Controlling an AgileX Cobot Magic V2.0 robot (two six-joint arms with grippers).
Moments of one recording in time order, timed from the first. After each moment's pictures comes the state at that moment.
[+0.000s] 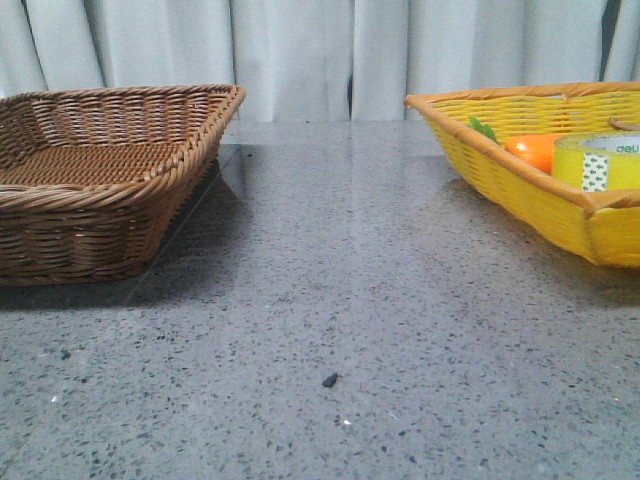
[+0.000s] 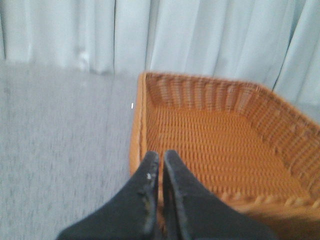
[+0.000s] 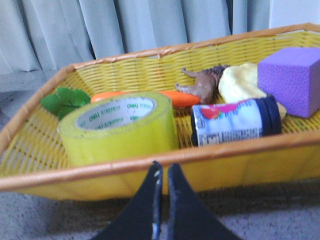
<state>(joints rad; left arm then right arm) -0.07 -0.01 -0.08 -0.13 0.14 -0.05 -0.02 -0.01 -0.04 0.08 0.21 0.03</state>
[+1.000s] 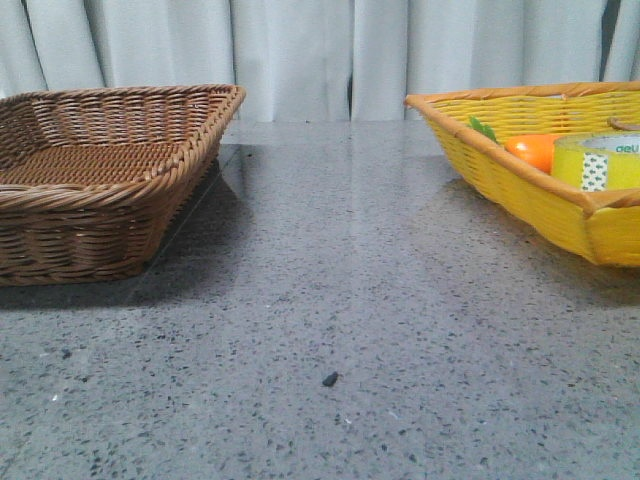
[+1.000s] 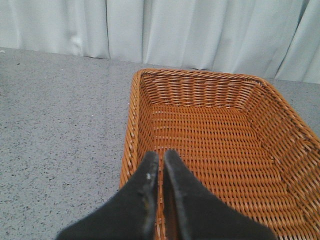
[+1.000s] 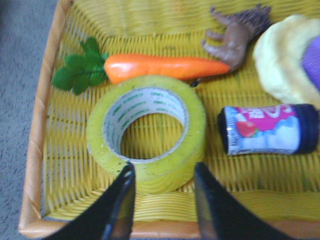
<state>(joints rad) -0.07 0.43 -0.41 -0.13 0.26 -0.03 -0.02 0.85 -0.87 0.18 0.84 -0.06</state>
